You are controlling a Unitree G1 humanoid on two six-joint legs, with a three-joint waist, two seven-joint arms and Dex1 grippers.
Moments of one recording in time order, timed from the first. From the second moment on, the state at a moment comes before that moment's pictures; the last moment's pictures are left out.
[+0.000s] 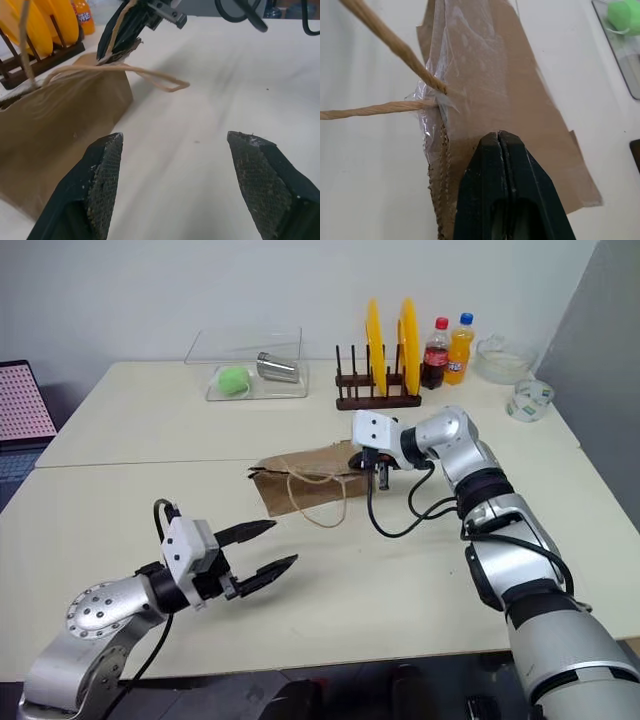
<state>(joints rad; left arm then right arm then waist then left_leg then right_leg) 0.09 0.63 0.14 -0.57 -0.44 0.36 -0.81 -1.24 -0.34 0.30 1.00 -0.17 -0.22 1.20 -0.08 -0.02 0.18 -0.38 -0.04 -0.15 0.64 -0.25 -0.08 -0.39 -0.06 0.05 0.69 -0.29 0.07</state>
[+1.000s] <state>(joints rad) -0.27 0.70 -0.09 -0.20 -0.18 -0.20 -1.08 -0.34 -0.57 0.05 -0.65 0.15 0.75 1.06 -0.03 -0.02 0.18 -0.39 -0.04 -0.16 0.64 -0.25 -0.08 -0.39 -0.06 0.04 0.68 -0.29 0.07</state>
